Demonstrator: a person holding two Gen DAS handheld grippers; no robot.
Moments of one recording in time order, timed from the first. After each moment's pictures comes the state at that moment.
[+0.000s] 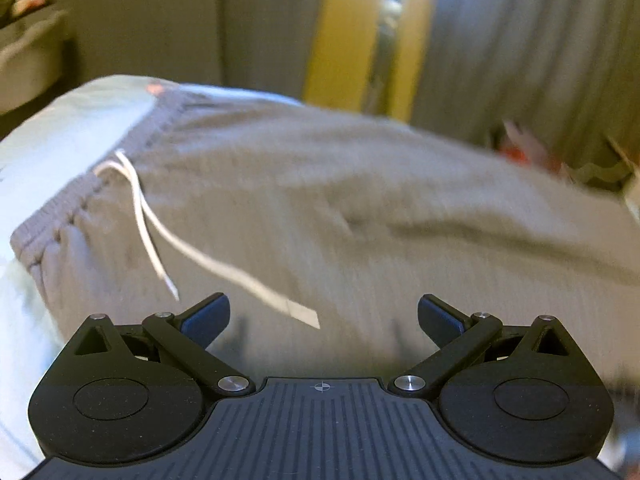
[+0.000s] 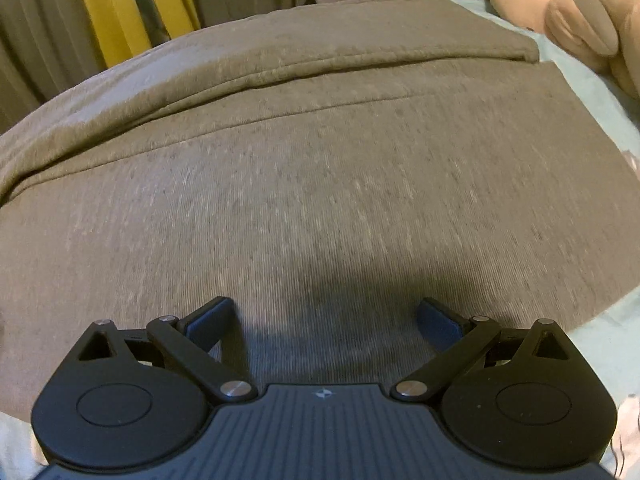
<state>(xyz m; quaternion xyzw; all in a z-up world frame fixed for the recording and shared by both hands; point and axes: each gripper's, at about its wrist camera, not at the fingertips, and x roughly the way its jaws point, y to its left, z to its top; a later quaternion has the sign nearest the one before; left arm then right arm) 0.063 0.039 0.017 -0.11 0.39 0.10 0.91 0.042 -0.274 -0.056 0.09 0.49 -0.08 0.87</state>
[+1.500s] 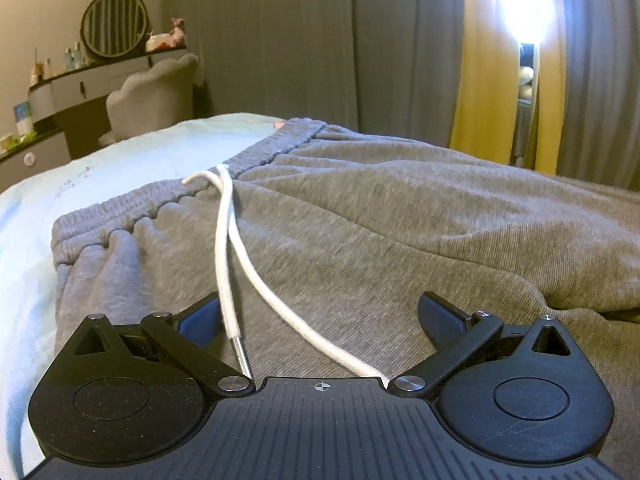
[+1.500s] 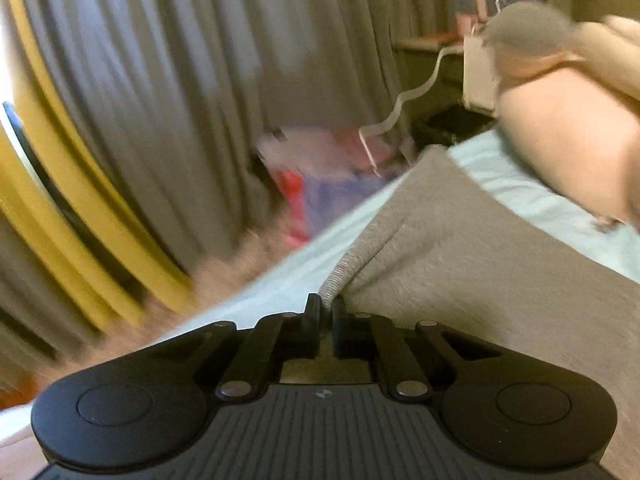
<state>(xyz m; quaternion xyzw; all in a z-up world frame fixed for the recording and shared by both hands) 0.101 0.069 -0.068 -0.07 0.28 0.31 0.91 0.277 -0.389 0.012 0.23 0.29 -0.15 0.91</state>
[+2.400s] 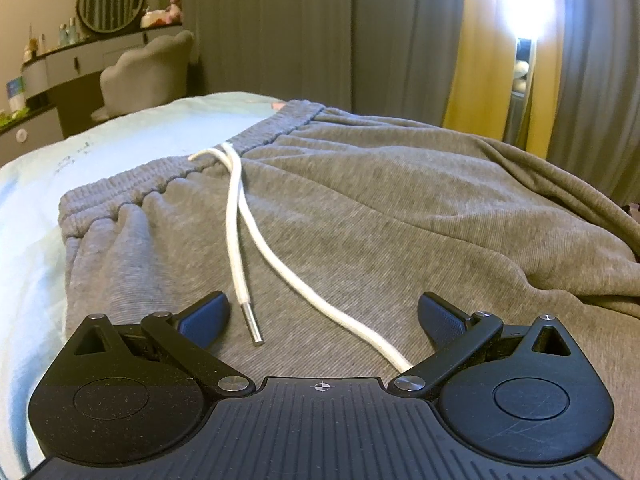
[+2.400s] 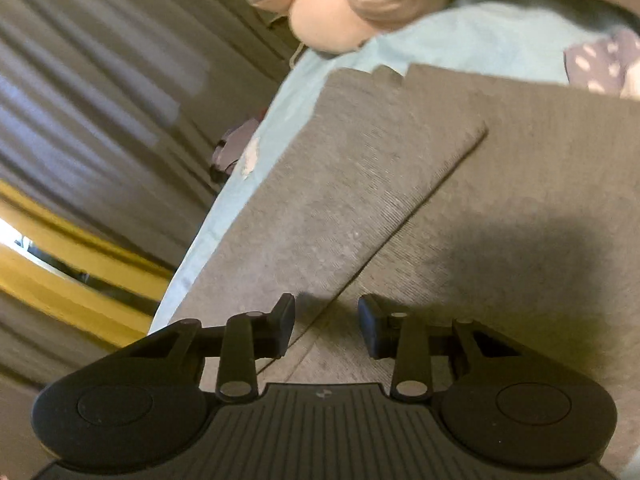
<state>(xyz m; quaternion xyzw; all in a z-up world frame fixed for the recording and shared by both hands) 0.084 0.067 -0.062 -0.10 0.30 0.29 0.90 0.082 -0.412 -0.061 0.47 0.27 -0.20 0.81</state>
